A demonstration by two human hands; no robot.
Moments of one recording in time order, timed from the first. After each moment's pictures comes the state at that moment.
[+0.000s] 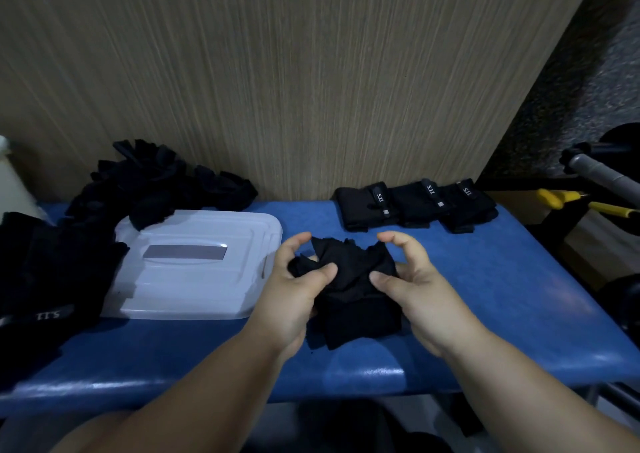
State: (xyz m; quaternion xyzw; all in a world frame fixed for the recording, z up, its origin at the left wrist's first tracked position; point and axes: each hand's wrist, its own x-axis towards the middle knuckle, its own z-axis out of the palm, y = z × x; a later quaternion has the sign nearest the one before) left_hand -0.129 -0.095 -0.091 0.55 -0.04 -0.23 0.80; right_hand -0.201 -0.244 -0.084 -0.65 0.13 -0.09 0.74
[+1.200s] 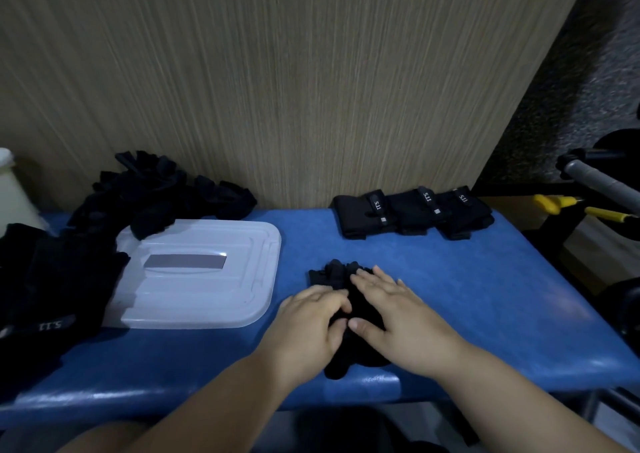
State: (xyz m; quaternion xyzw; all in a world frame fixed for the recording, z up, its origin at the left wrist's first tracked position) left_hand -0.131 -0.089 -0.121 0.87 -0.41 -0.02 0.26; right_hand -0.203 -0.251 -0.102 -0.98 0.02 0.04 0.20
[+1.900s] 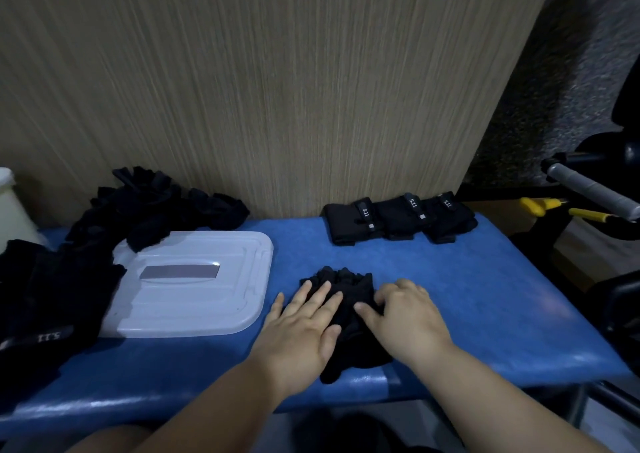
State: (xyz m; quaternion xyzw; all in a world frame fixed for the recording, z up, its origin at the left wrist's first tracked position) left_hand -0.140 -0.088 -0.122 0.91 -0.39 -0.10 0.09; right_hand -0.208 -0.252 -0.100 -0.95 0.24 -0.03 0.18
